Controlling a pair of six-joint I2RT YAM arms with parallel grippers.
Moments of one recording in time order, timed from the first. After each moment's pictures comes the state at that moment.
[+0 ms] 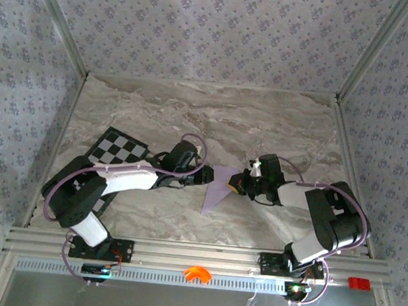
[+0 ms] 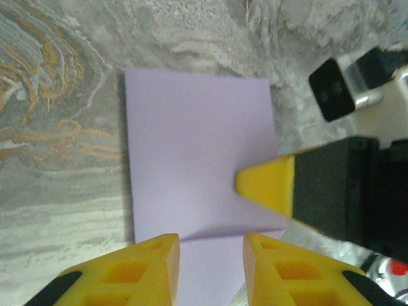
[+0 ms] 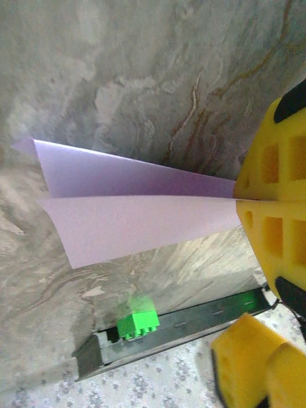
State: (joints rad) left arm -0.84 1.58 0.81 0.02 0.24 -0.87; right arm 0.38 1.53 0.47 0.25 -0.63 1.02
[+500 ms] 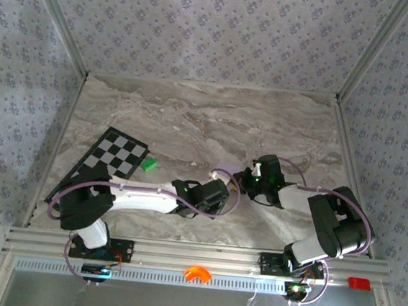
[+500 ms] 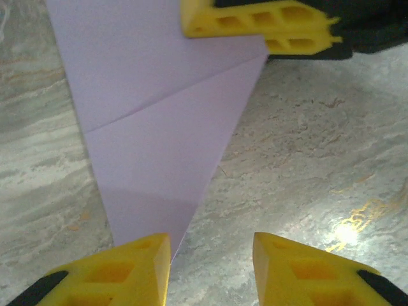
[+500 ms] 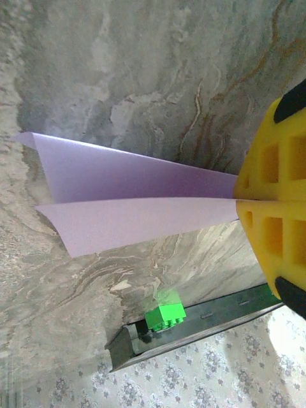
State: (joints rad) left arm -1.24 1.67 0.96 -0.31 -0.27 -0.61; right arm 0.40 1.49 0.45 0.26 -0.55 1.11
